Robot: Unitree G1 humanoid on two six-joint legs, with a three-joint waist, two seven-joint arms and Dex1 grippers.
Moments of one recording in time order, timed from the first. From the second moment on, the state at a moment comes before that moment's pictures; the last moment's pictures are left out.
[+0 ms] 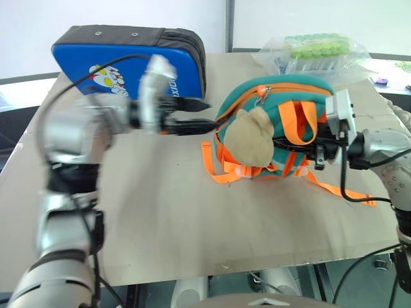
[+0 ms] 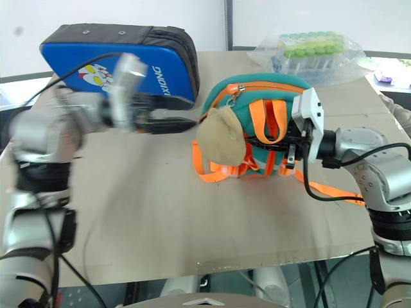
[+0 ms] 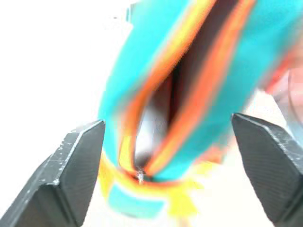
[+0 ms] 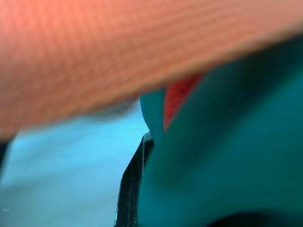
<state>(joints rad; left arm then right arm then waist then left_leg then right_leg) -0.80 0.81 0.15 0.00 -0.76 1.04 -1.19 -0.53 -0.69 -0.02 -0.30 0.67 0.62 1.00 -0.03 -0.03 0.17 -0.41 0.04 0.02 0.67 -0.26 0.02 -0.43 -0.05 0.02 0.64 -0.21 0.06</state>
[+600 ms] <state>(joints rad) -0.66 0.28 0.29 -0.12 -1.59 1.35 -0.13 -0.57 -0.66 0.01 -0.34 0.65 0.67 0.95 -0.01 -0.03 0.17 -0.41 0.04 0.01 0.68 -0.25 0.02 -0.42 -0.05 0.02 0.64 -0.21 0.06</state>
